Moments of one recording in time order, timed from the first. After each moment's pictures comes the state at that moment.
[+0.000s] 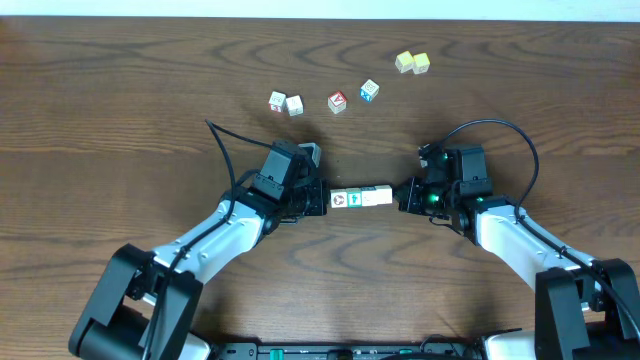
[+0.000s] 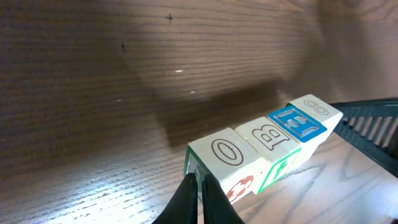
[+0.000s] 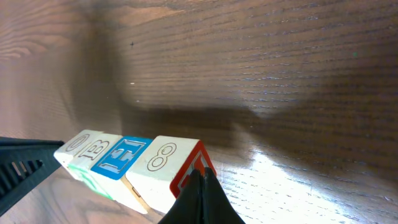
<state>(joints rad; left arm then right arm) -0.50 1.61 0.77 -0.09 0.37 -0.56 0.19 1.56 0.66 -0.10 -0.51 0.44</state>
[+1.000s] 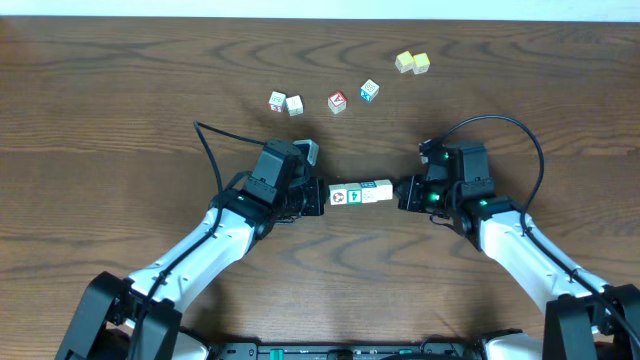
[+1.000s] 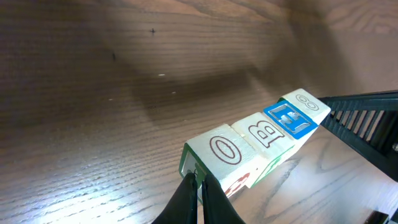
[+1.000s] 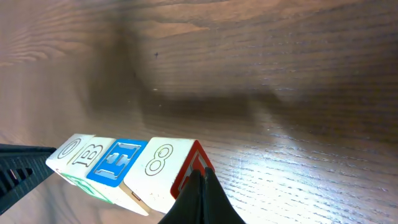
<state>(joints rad) -0.49 1.50 0.76 -0.14 0.38 -0.56 0.22 1.47 0.68 -0.15 -0.47 0.45</state>
